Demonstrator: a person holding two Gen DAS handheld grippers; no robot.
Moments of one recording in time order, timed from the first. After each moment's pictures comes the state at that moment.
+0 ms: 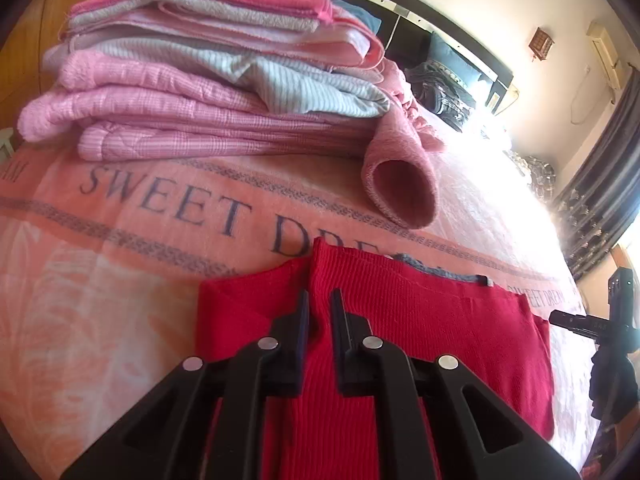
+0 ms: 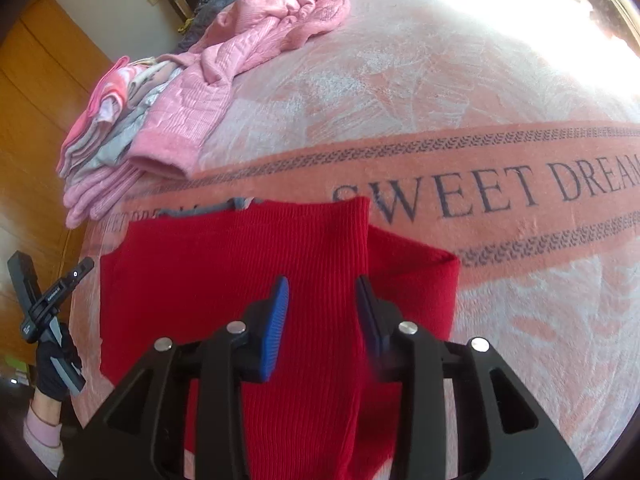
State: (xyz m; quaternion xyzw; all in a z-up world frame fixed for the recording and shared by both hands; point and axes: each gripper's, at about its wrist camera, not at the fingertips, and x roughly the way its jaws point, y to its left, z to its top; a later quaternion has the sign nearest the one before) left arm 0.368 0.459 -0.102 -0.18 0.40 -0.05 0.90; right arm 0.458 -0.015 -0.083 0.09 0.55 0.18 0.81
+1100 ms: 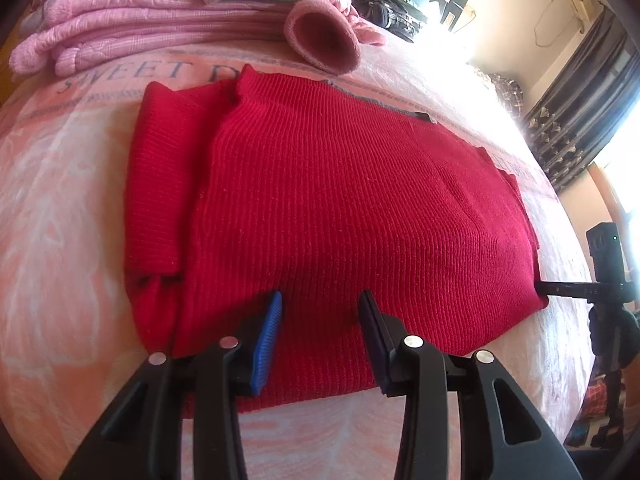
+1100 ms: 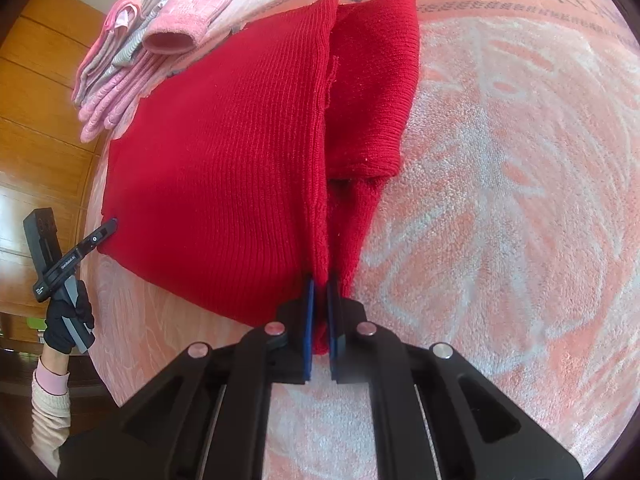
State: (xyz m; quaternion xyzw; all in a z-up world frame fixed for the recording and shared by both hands) left arm 0.289 0.394 -0.163 -0.14 0.49 -0.13 0.85; right arm 0.334 -0.044 -0.150 0.12 0.63 0.21 0.74
